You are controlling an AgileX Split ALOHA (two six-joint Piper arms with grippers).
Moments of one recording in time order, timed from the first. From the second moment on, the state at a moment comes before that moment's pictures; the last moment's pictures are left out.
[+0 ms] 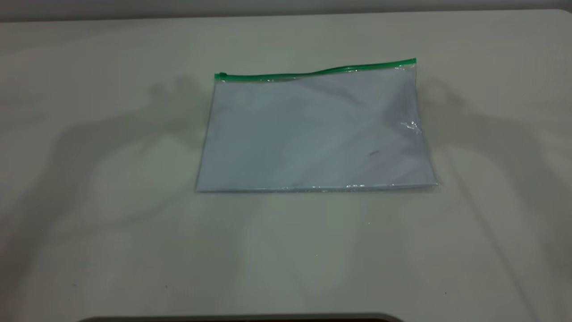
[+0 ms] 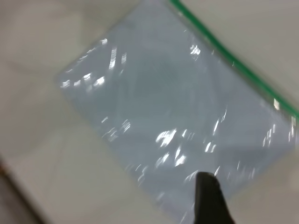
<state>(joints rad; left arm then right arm) -0.20 1.83 -1.75 -0.61 0.94 0.88 0.12 1.80 -1.48 0.56 0.99 -0.88</state>
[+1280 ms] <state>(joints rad) -0.20 0.90 -0.73 -0.13 1.14 0.14 0.13 0.64 -0.48 0.07 1.10 -0.09</state>
